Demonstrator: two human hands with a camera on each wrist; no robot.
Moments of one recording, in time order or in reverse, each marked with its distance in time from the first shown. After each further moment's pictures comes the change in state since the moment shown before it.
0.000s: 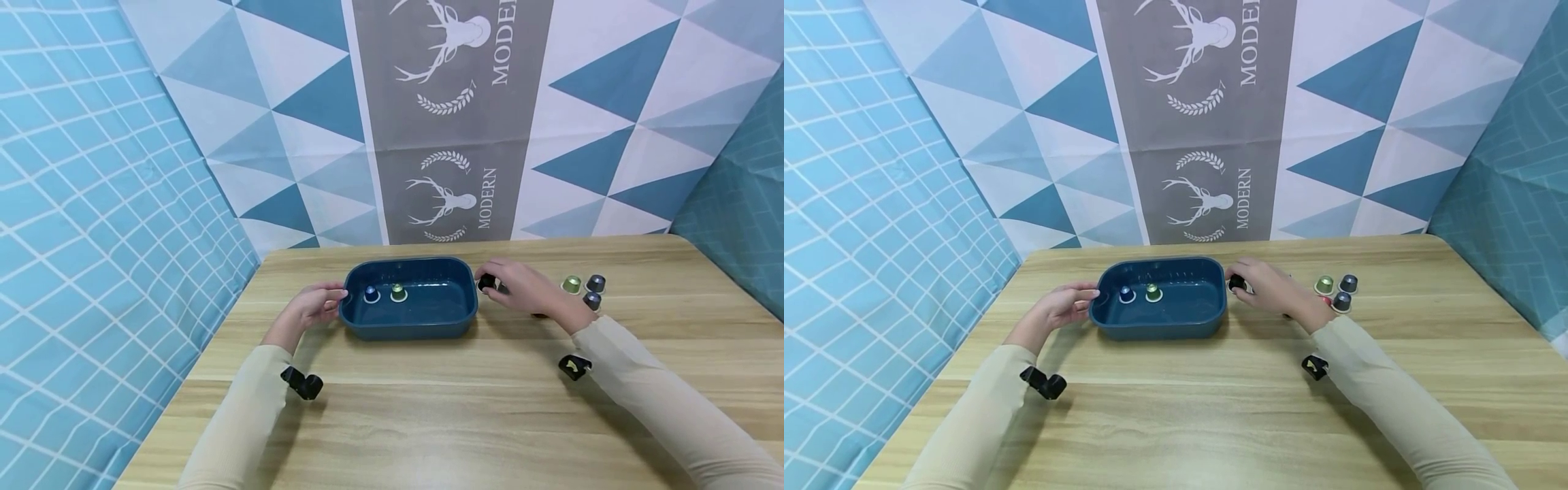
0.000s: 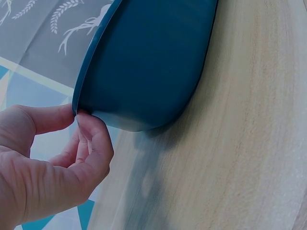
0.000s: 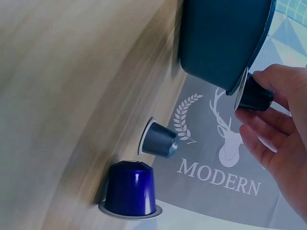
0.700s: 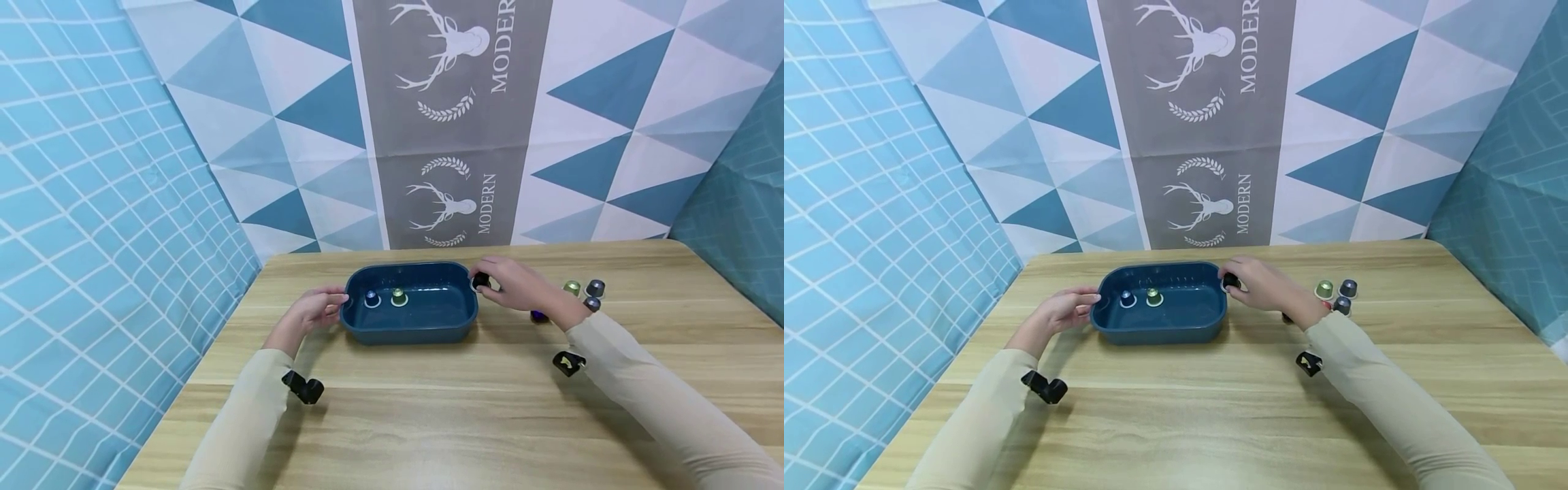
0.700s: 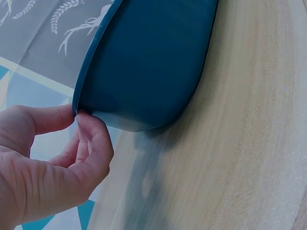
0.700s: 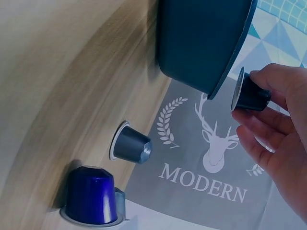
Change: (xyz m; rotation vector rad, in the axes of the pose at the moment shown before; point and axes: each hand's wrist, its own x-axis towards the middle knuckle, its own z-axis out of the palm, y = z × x) left_hand -0.001 -0.002 0.000 0.011 0.002 0.015; right_hand 0.013 -0.008 -0.008 -0.021 0.019 -0.063
